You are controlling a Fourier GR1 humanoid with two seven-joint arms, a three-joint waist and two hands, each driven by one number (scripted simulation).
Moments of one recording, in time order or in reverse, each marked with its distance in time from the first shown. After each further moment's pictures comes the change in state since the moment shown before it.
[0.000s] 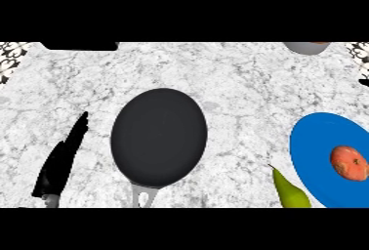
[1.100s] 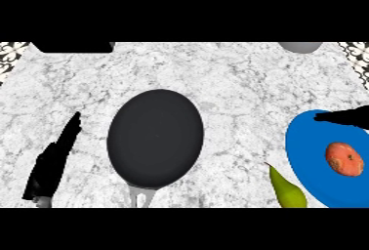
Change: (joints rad) left arm 0.032 -0.029 0.080 -0.035 -0.035 -0.055 0.014; right arm 0.035 0.080 0.178 -0.228 0.280 0.059 0.139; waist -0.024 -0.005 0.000
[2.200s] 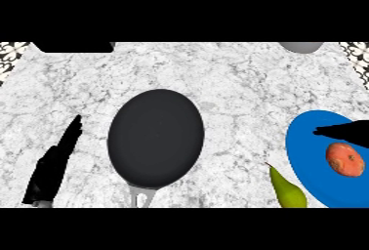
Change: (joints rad) left arm 0.034 -0.075 0.062 -0.034 -0.072 -0.076 0.016; right arm 0.092 0.104 -0.036 0.048 0.305 -0.023 -0.031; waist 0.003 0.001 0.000
